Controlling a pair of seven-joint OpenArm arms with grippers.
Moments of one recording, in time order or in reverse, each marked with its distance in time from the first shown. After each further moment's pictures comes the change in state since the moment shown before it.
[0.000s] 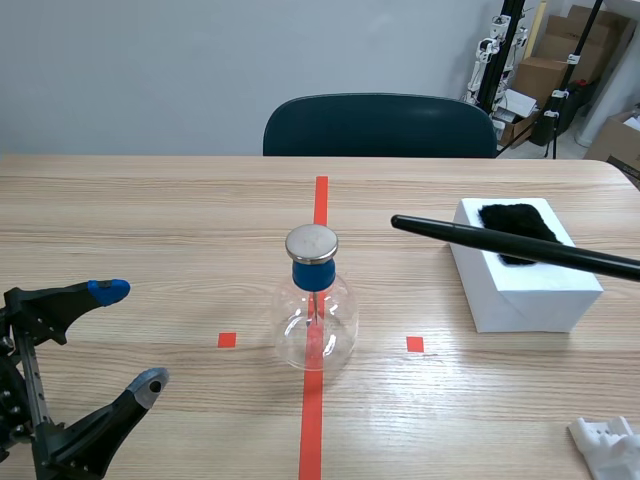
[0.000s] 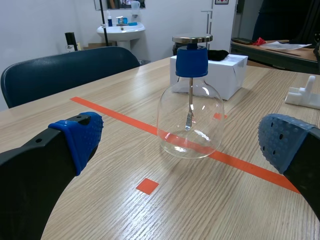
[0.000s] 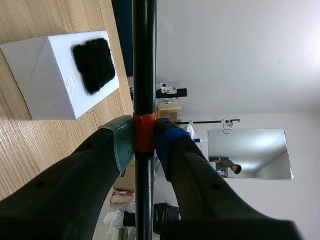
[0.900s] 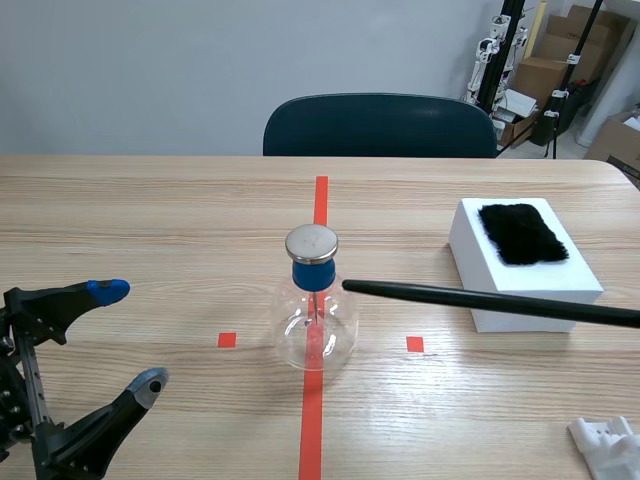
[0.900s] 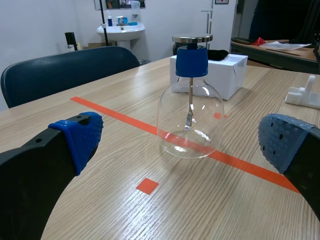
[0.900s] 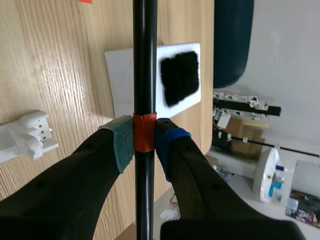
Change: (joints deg) left arm 0.0 0.0 0.0 0.0 0.0 0.0 0.0; right arm 0.0 16.5 -3.0 11.0 2.0 35.9 -18.2
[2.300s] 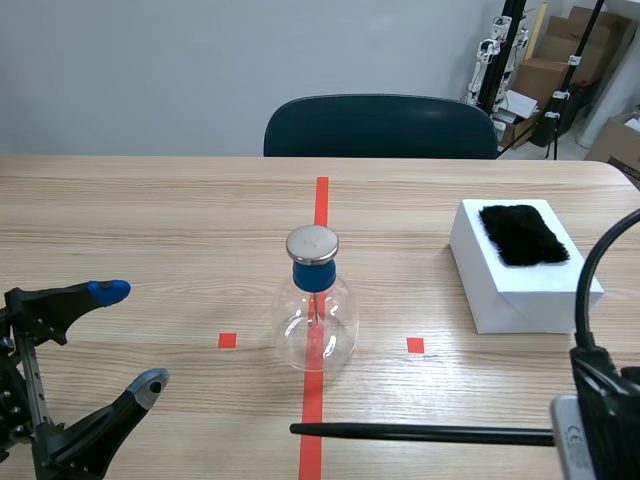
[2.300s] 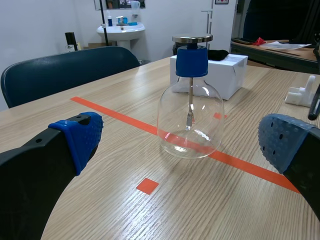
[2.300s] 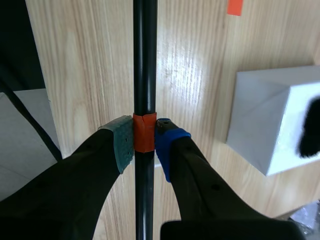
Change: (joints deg) left arm 0.0 0.0 0.0 0.0 0.0 0.0 0.0; right arm 13.9 20.1 -28.5 -0.9 27.3 19.3 -42.7
